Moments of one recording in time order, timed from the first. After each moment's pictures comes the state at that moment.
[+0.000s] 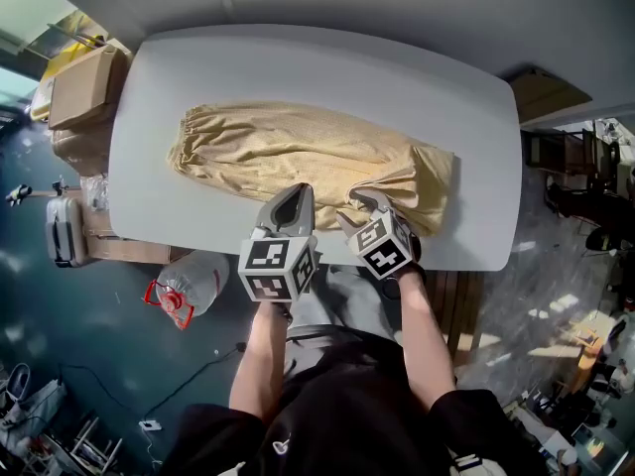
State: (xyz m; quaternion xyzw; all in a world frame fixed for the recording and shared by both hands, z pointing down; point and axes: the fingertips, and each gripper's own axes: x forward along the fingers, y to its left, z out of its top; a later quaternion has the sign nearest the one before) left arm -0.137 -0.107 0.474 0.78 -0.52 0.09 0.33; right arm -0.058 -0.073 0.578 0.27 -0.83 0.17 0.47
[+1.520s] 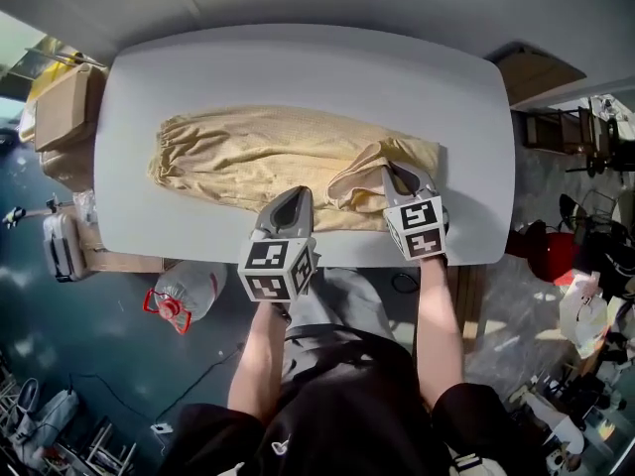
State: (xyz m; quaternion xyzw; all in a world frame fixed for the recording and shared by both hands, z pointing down) left arm -0.087 -0.112 0.494 0.79 -0.49 0.12 0.35; right arm 0.068 -0.155 0.536 0.46 -0.80 0.15 0.37
